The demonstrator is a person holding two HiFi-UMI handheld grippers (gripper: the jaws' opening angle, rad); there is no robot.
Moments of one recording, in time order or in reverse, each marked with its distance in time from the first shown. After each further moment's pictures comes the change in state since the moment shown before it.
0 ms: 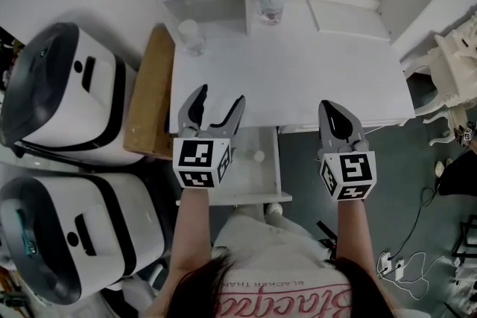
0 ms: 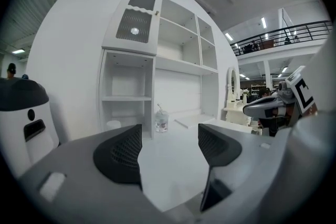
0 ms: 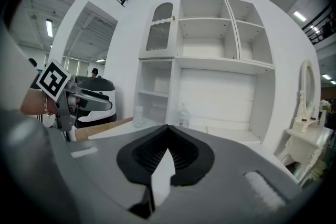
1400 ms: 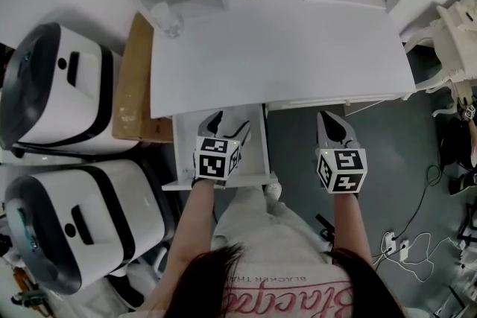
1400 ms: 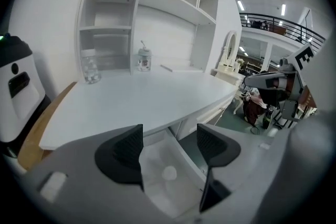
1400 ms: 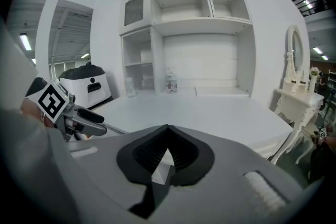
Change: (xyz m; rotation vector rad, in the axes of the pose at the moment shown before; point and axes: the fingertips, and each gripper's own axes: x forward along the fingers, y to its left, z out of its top) left arm 0.012 -0.088 -0.192 -0.072 0.512 -0.108; right arm -0.039 -0.042 -0.145 0.192 0.271 -0.031
